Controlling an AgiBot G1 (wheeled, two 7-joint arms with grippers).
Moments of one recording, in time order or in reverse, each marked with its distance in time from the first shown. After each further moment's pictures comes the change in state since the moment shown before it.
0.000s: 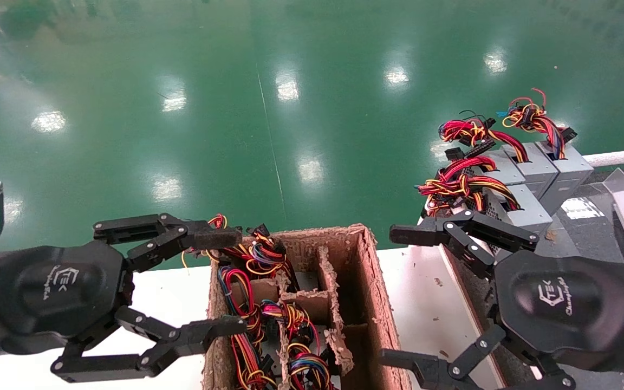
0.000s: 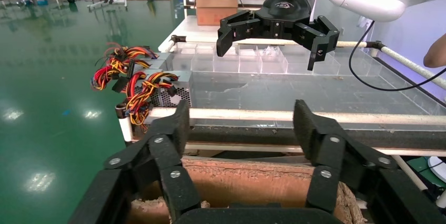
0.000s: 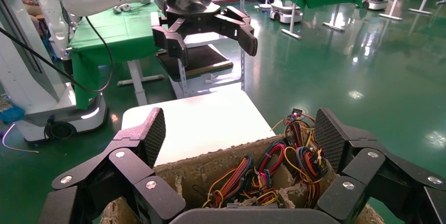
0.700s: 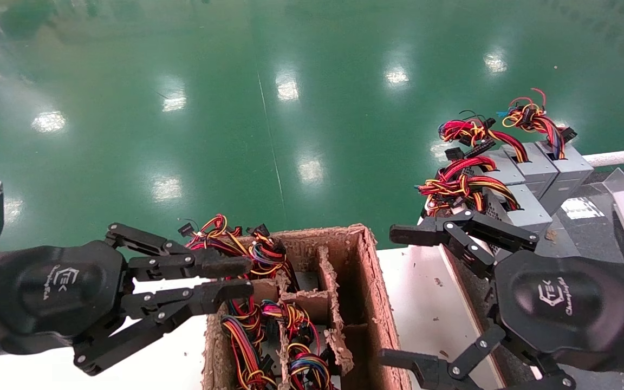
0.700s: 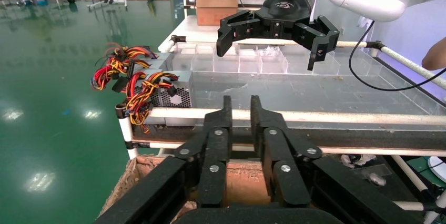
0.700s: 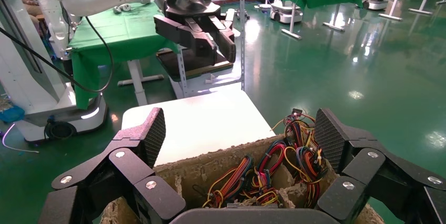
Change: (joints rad) left arm 0.000 0.000 0.000 0.000 0.000 0.000 0.000; right arm 0.000 0.000 0.000 0.000 0.000 0.000 0.000
